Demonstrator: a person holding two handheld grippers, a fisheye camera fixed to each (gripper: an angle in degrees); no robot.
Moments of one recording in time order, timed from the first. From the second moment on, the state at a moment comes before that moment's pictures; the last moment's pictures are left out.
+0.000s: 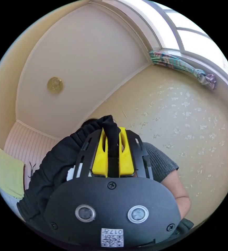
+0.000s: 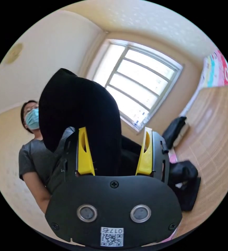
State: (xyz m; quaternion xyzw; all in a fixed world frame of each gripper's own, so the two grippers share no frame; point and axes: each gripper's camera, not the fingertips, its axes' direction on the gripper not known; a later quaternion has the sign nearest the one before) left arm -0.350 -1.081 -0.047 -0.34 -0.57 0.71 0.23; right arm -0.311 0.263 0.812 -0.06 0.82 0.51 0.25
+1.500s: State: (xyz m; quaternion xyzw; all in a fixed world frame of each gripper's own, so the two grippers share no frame) left arm -0.393 -0.729 -0.032 0.79 -0.39 0.46 -0.11; right arm -0.208 0.298 0.506 0.00 0.68 0.72 -0.12
